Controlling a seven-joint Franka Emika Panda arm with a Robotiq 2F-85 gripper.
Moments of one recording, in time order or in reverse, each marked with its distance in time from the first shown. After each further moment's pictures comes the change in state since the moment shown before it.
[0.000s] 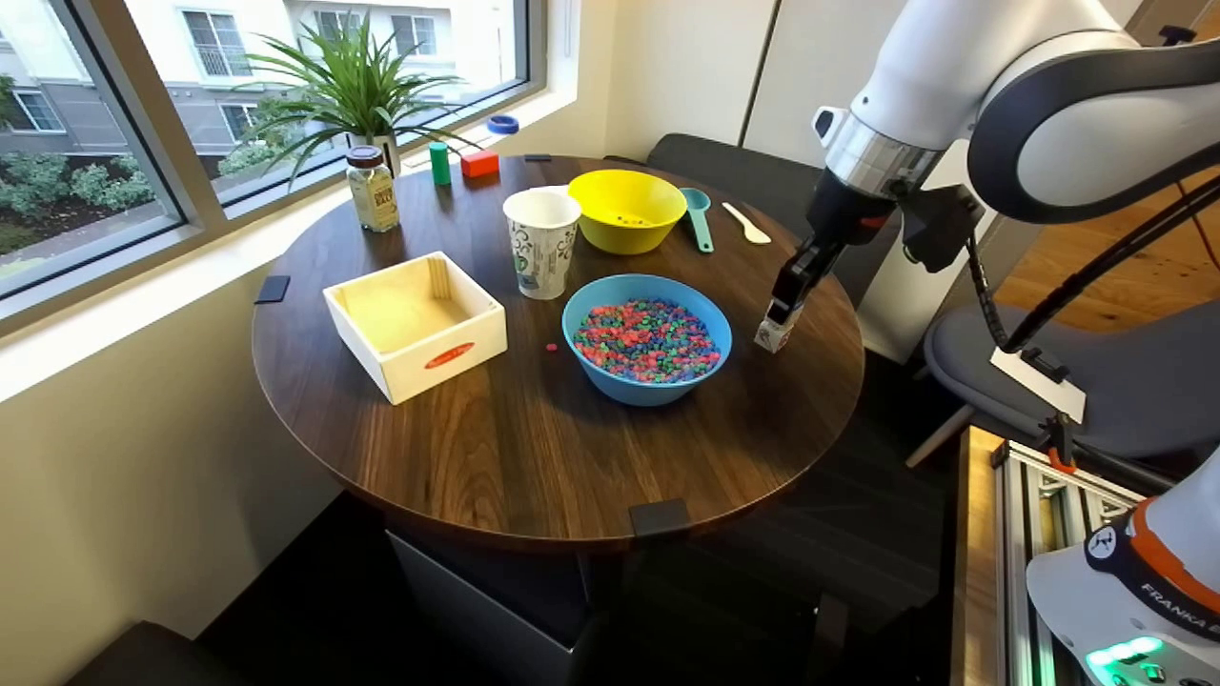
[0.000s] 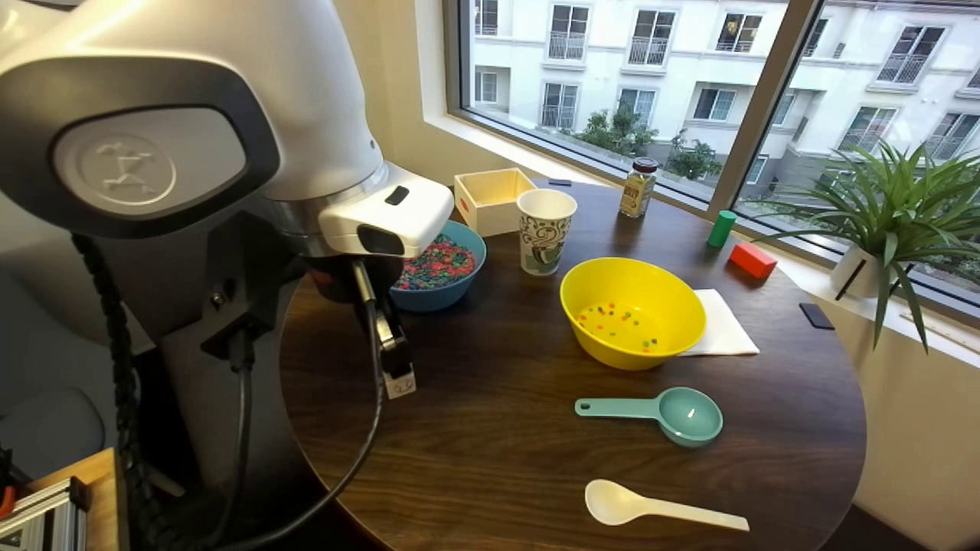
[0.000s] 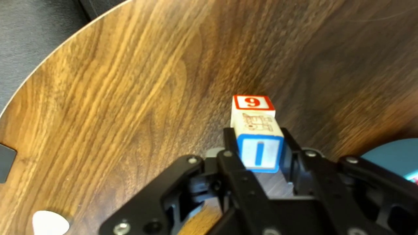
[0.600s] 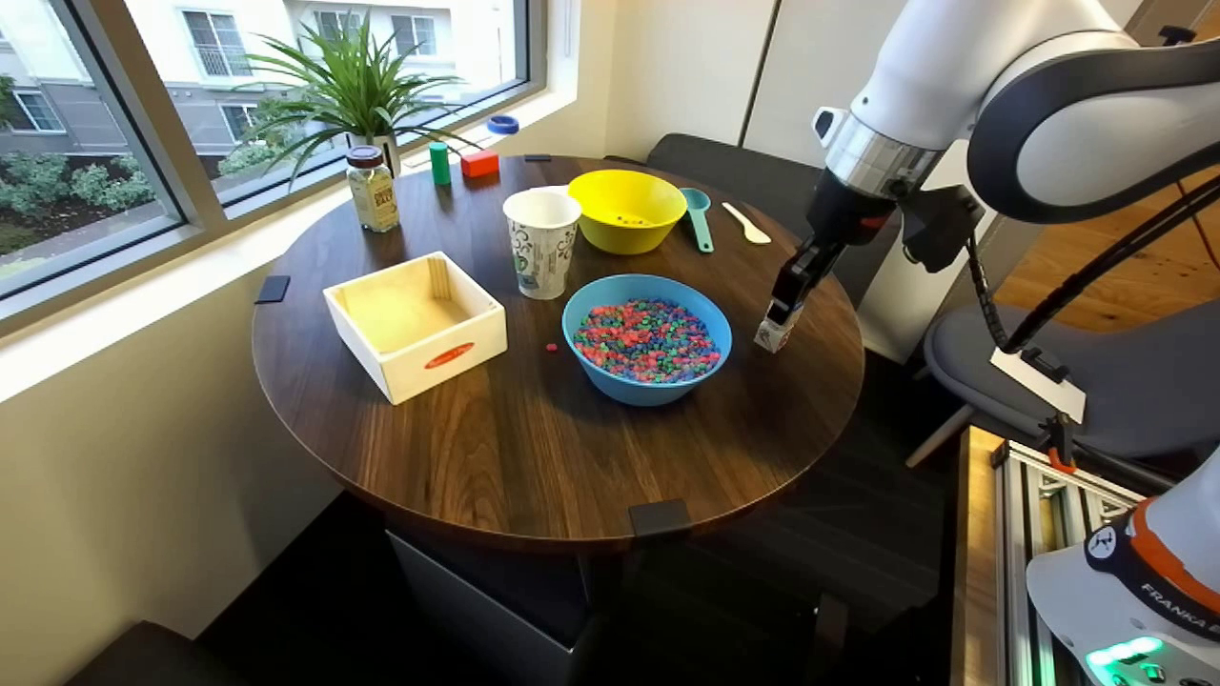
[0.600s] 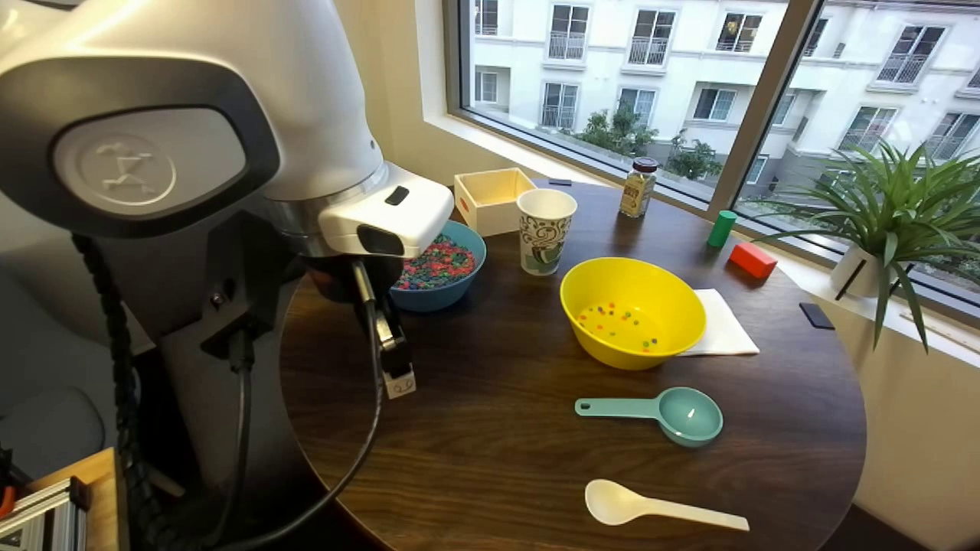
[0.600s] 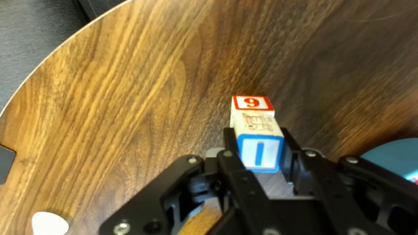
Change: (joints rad) arm 0.000 0.000 0.000 0.000 0.003 0.000 0.000
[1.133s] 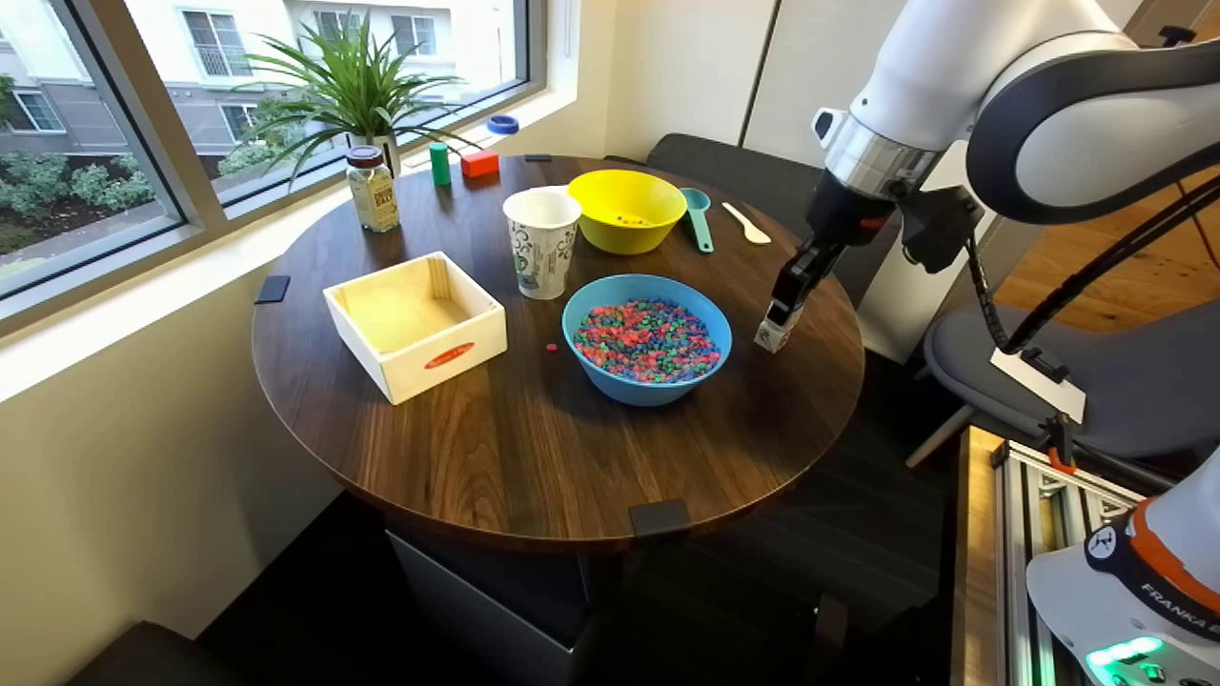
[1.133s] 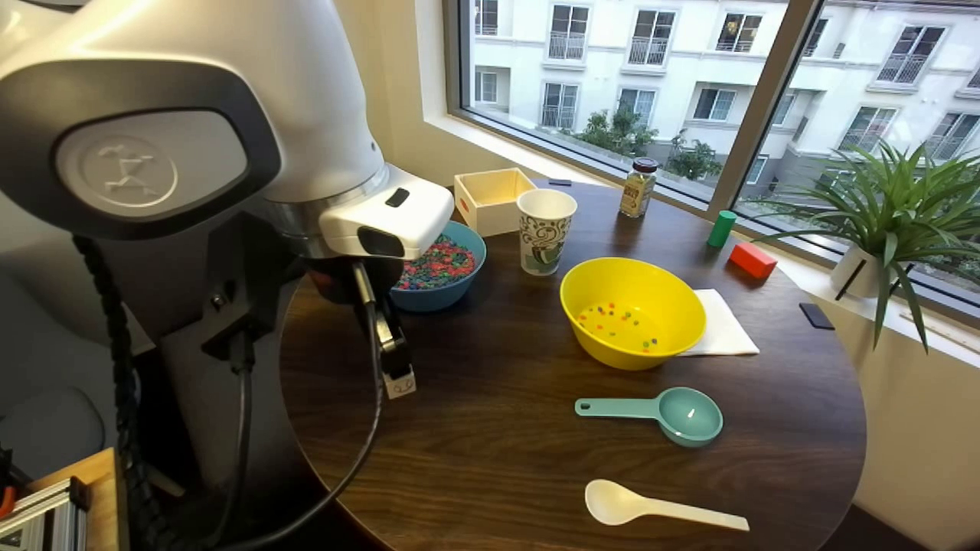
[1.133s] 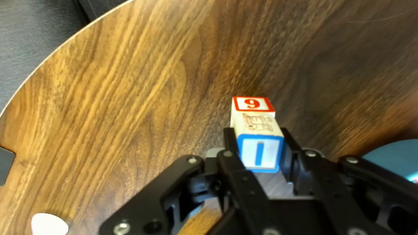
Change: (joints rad) arm 0.000 0.002 0.000 0.000 0.000 0.000 0.000
